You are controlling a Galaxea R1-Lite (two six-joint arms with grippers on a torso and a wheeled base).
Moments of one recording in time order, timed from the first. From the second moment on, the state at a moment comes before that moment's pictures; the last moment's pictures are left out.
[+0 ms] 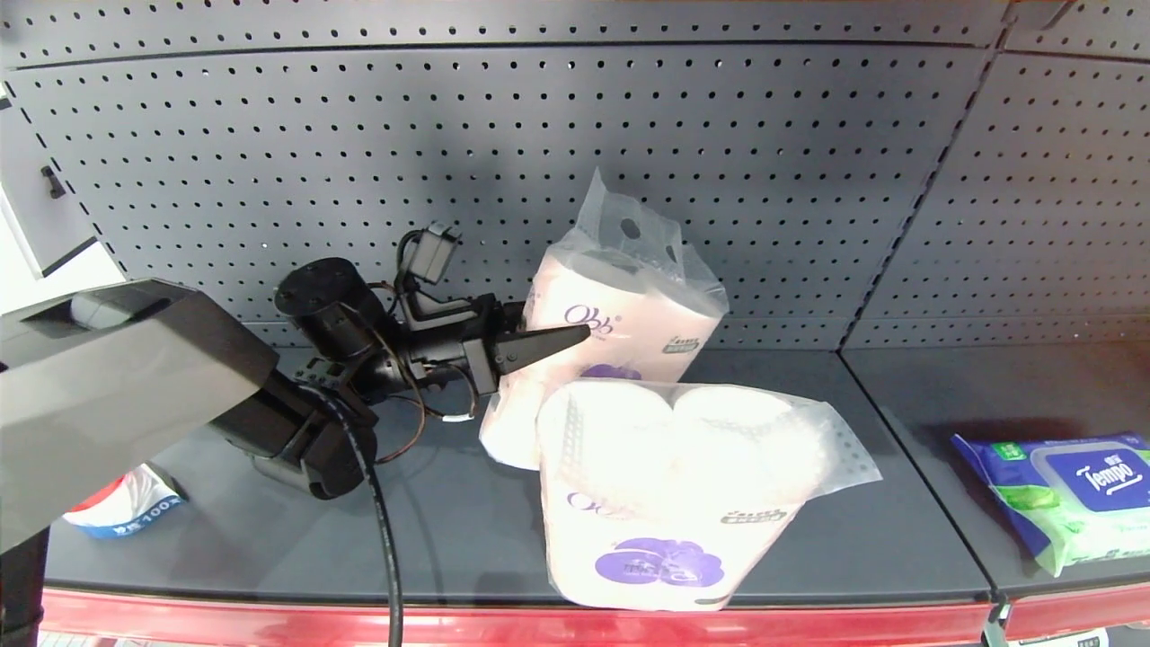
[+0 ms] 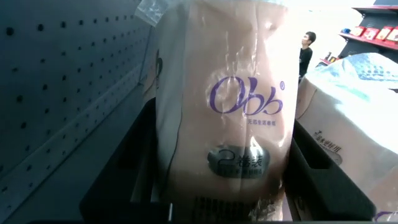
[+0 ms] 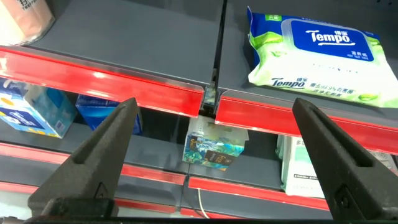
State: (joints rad) left arm -0.38 2.19 -0.95 -1.57 -1.06 -0.50; right arm 0.07 0.09 -0.12 0.21 0.02 -0.18
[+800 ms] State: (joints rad) left arm -0.42 2.23 -1.13 -1.50 -1.09 -0.51; right arm 0.07 0.09 -0.12 0.21 0.02 -0.19
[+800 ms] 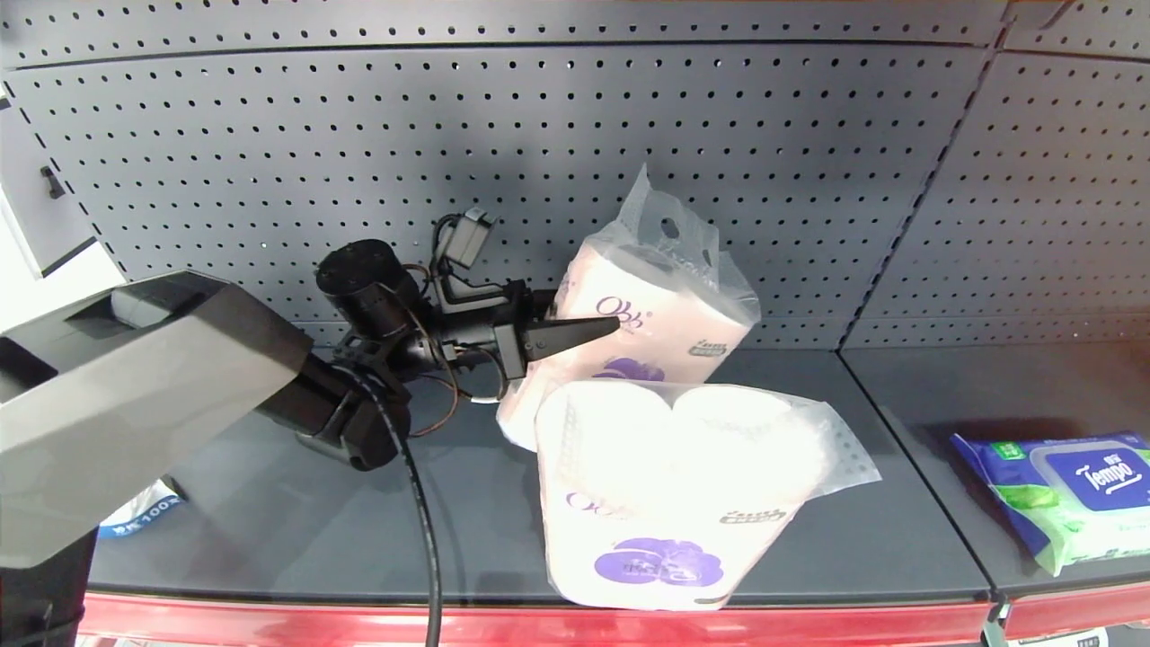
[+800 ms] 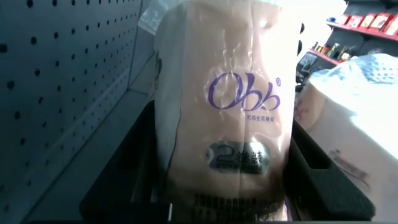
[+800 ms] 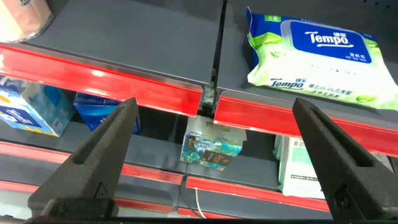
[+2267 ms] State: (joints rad) left arm -0.43 2.35 -1.29 -1.47 -1.08 -0.50; right arm 0.07 0.09 -0.12 0.21 0.02 -0.19
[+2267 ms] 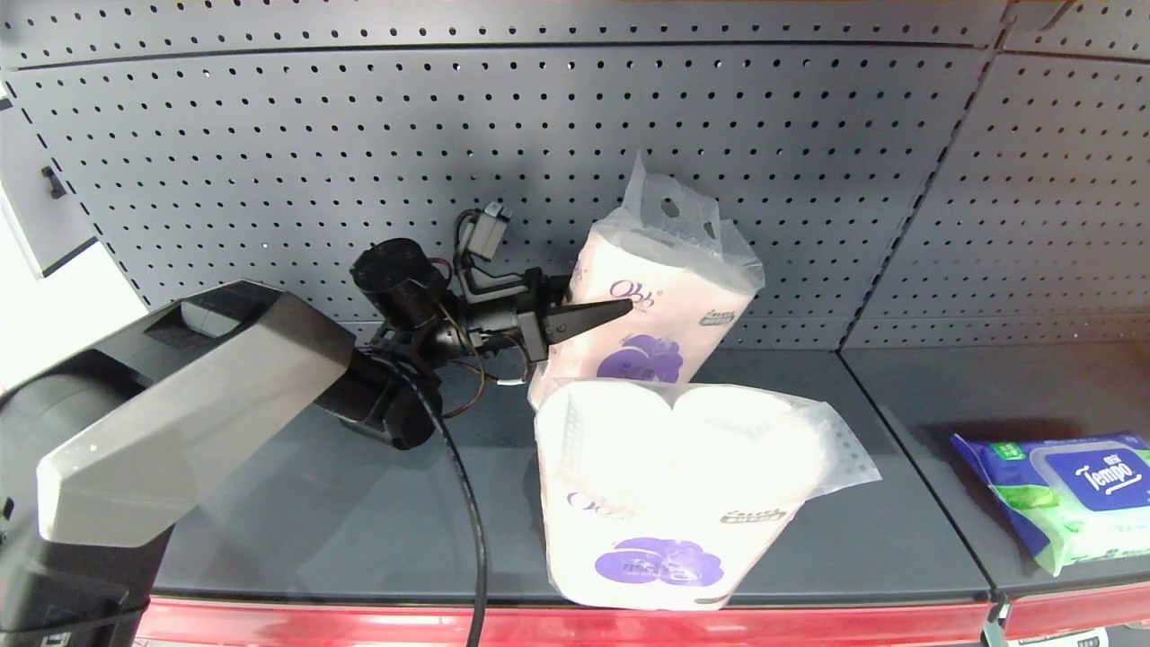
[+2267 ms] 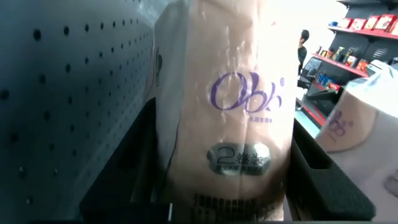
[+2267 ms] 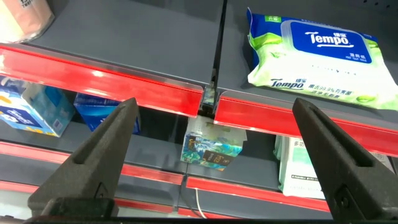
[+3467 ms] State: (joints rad) left arm -0.39 2.28 -1.09 -1.52 -1.20 -0.50; right arm 0.07 0.09 -0.12 0.21 0.02 -0.19
